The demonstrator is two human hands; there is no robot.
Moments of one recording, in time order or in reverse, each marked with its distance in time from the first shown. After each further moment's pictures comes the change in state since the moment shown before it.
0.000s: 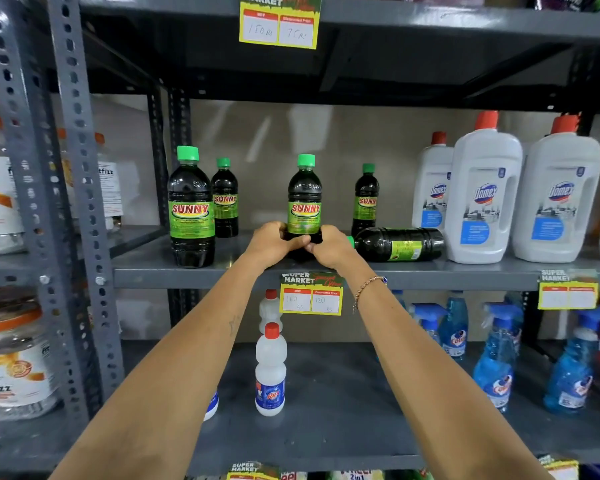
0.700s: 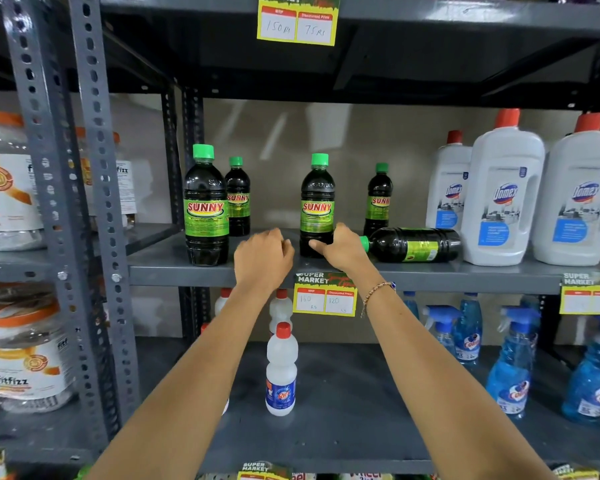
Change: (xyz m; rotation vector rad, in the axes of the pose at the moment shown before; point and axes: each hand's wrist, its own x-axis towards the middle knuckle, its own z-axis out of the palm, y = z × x) left_hand -0.028 -0.027 -0.005 0.731 0.425 0.184; right_hand -0.004 -0.005 0.008 -0.027 0.103 -0.032
